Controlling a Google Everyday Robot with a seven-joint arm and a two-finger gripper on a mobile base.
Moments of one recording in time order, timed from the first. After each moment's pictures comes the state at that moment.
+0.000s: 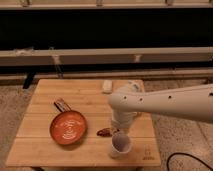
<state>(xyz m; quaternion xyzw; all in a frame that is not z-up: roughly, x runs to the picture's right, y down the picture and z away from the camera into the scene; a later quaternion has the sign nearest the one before) 0.056 0.204 0.690 -0.26 0.27 0.71 0.59</state>
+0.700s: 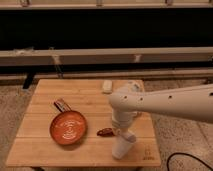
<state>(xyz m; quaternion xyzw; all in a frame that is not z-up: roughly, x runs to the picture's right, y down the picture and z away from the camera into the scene) 0.056 0.195 0.681 -0.26 0.26 0.70 0.60</state>
